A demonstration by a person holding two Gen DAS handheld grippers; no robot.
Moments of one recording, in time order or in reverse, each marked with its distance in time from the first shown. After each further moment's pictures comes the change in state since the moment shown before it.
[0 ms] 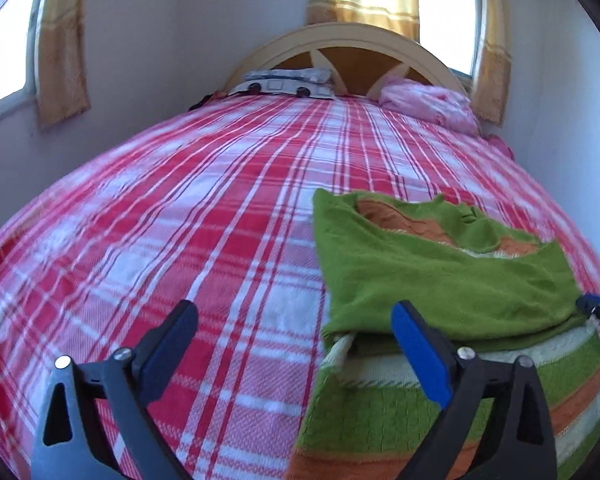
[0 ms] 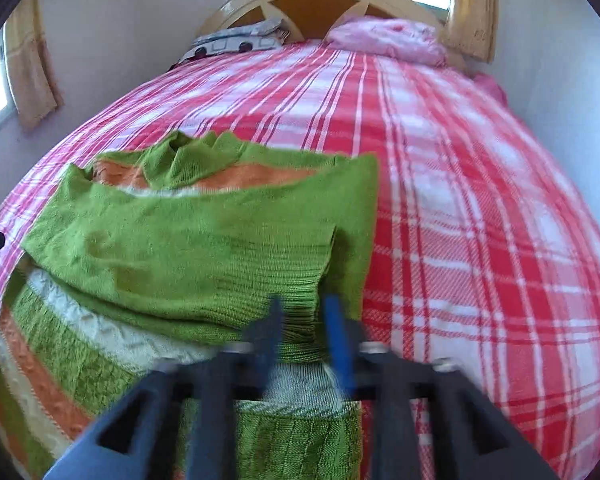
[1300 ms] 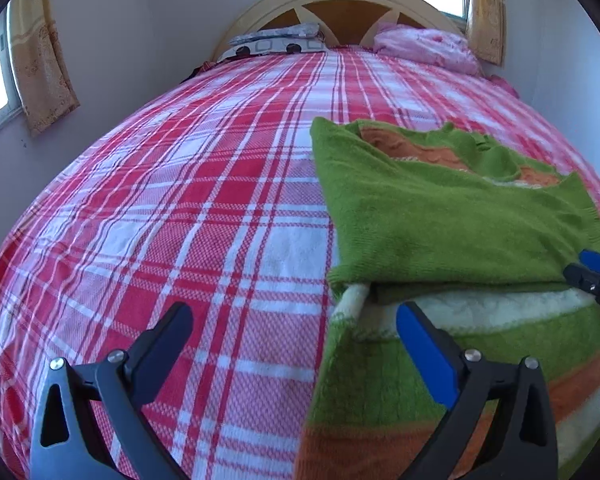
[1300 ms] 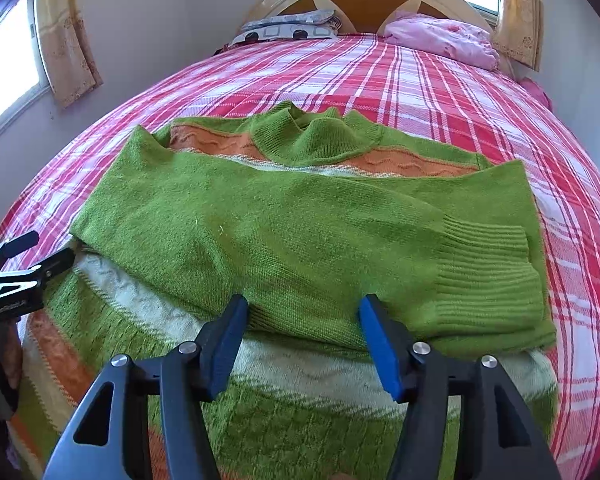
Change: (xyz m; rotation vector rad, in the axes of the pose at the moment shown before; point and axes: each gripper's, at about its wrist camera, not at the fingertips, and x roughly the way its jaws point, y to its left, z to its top) left arm 0.016 0.000 -0.025 0.069 0.147 0.020; right arm 0.019 0.101 -0.018 -0.053 0.050 0.157
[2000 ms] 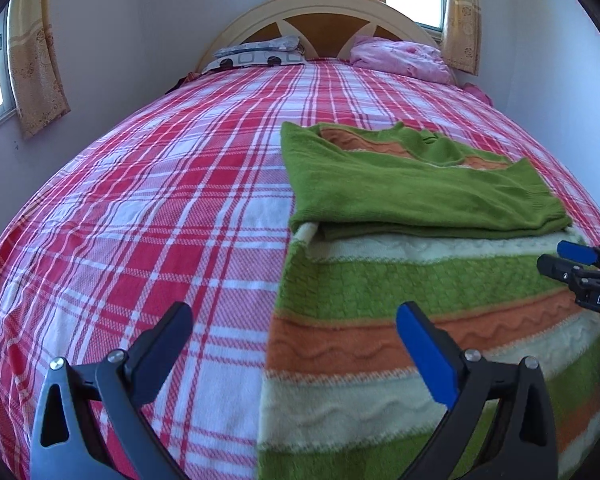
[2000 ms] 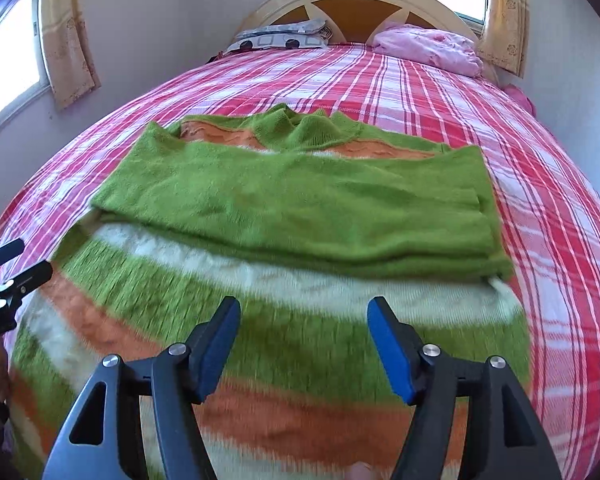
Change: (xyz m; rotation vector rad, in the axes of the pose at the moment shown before) left arm -0.054 -0.012 -0.038 0.033 -0.027 -0.076; right arm -0.047 0.004 -0.043 -0.010 -0.023 -0.041
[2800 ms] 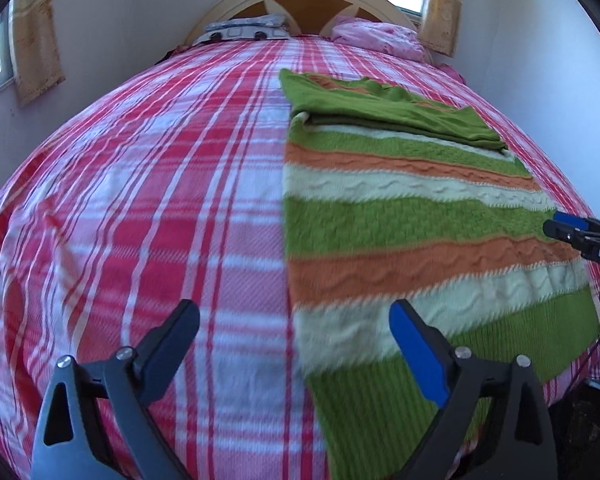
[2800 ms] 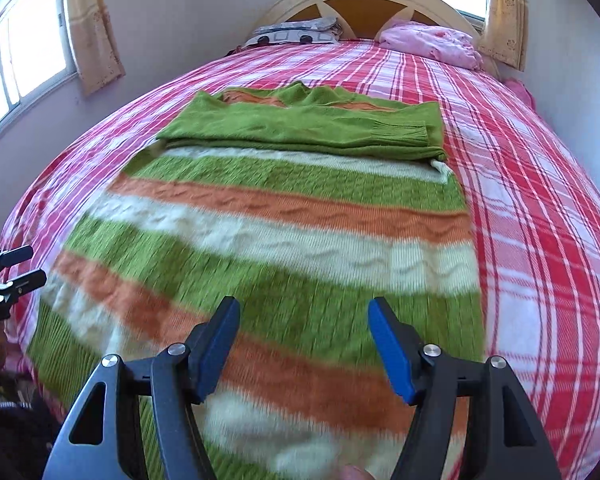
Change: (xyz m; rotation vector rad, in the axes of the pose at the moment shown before) left arm -0.097 0.031 -0.111 -0.037 0.100 -0.088; right arm -0.102 -0.004 -0.104 -0.019 -0.001 0.046
